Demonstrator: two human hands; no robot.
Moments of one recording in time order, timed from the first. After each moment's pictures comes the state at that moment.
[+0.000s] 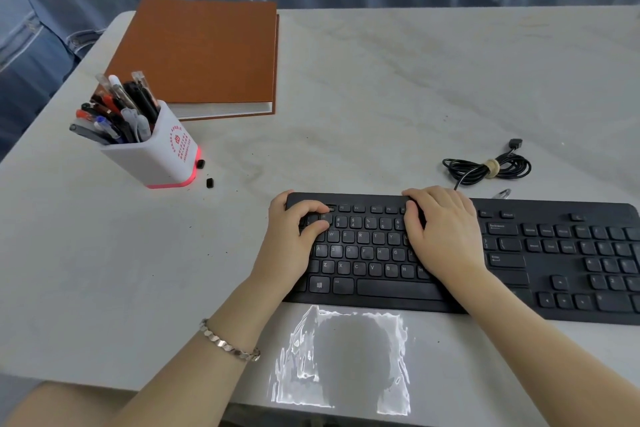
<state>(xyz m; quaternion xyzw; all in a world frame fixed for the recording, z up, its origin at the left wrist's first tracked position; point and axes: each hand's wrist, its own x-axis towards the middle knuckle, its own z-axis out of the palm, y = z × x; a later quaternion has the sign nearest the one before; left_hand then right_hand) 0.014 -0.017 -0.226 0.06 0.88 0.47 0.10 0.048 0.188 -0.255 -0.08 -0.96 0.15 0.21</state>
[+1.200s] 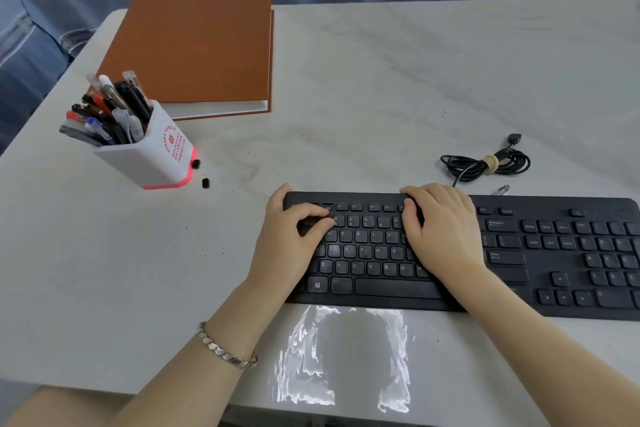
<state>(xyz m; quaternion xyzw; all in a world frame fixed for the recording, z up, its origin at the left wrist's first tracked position) 0.018 -0.015 -0.223 0.05 0.90 0.43 0.07 0.048 0.189 -0.256 -0.08 -0.96 0.16 0.22</state>
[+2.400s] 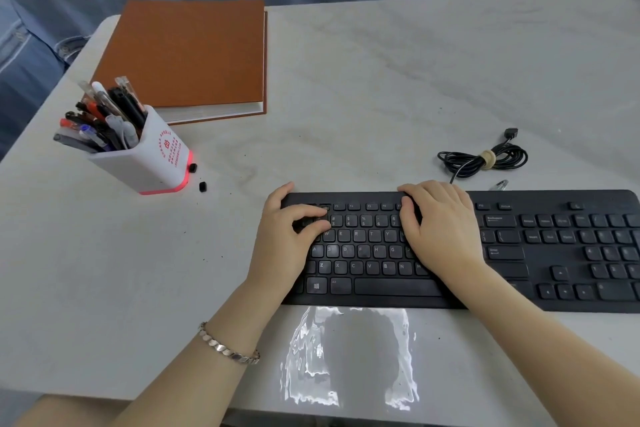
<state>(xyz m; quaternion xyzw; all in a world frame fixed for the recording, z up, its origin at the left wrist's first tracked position) 0.014 -0.014 -0.224 0.05 0.89 0.45 0.07 0.049 0.189 -0.257 -0.08 -0.96 0.16 0.22</state>
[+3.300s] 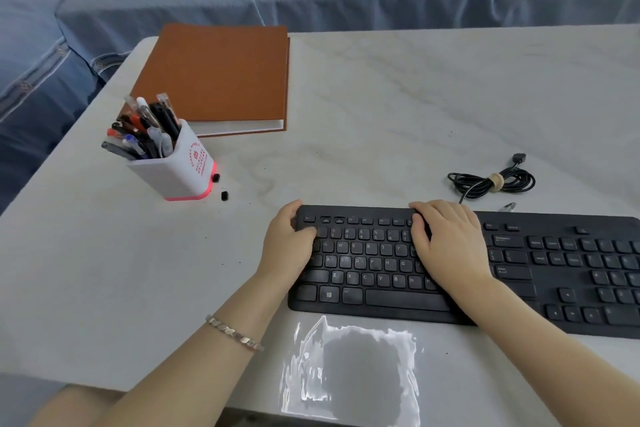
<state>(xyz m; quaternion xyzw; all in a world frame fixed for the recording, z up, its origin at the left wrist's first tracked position) 0.001 -0.020 -0.224 -0.09 0.84 0.53 0.14 0.052 0.189 -0.250 -0.08 -0.97 0.16 0.17</state>
